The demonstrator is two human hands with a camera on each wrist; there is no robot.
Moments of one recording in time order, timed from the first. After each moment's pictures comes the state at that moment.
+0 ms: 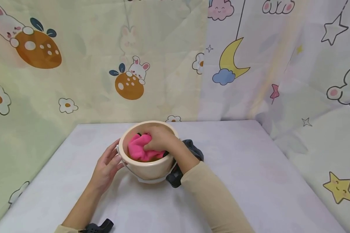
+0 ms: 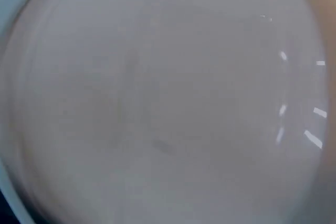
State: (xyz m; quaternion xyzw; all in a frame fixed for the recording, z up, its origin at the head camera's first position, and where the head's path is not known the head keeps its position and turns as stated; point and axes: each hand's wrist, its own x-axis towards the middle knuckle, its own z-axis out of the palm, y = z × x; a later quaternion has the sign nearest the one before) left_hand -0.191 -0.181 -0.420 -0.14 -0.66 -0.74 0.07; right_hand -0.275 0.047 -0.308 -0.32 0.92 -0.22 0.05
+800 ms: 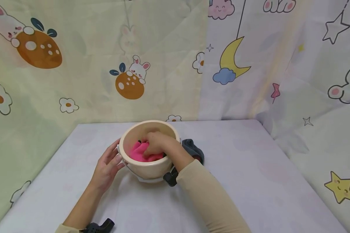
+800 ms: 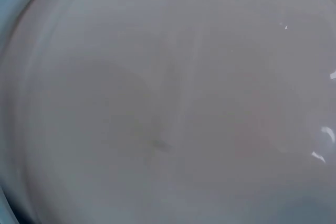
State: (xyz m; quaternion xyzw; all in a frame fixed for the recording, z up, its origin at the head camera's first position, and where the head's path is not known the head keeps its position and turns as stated) left_hand -0.191 -0.180 -0.421 -0.14 -0.65 -0.75 0.07; right_hand -0.277 0.034 -0.318 -0.30 0.92 -0.18 0.17
